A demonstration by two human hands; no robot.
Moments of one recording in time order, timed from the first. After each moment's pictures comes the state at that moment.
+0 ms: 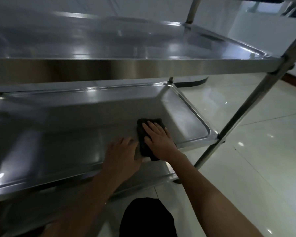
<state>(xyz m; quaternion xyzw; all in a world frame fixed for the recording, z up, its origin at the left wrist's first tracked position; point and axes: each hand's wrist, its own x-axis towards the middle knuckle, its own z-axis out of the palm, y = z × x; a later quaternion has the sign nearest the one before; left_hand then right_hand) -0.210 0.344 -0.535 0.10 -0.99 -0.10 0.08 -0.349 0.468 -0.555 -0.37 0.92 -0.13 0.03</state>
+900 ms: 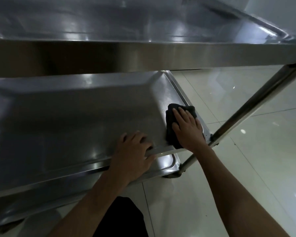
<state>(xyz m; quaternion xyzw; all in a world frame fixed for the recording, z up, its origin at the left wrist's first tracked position) -0.302 0.415 -0.544 0.06 -0.98 -0.15 0.07 -0.475 0.579 -0.549 -0.27 0.95 -0.11 0.02</state>
